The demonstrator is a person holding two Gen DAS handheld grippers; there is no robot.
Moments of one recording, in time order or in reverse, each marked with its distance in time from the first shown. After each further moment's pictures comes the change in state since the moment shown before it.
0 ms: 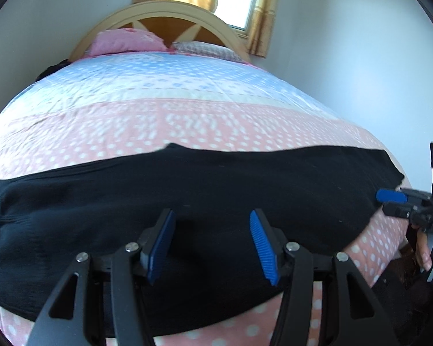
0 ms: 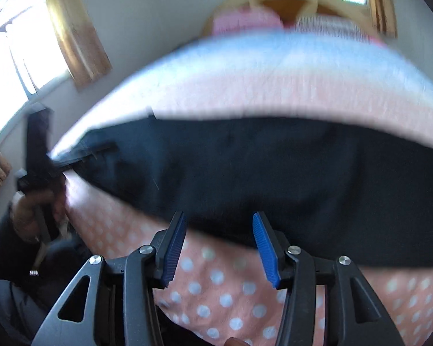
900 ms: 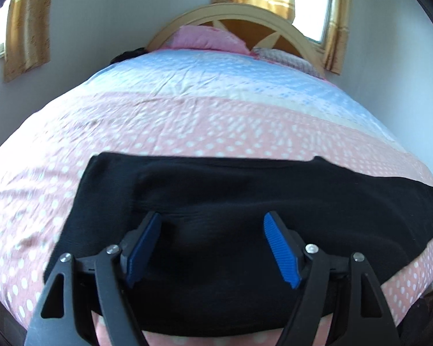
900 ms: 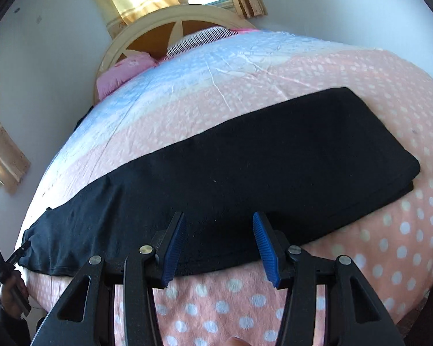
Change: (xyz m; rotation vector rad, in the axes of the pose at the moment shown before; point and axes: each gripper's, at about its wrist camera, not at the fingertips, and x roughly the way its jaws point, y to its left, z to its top) left arm -0.025 0.105 -0.009 -0.184 -0.013 0.308; right arm -0.090 -0.173 -0.037 0.470 -0.198 -0.302
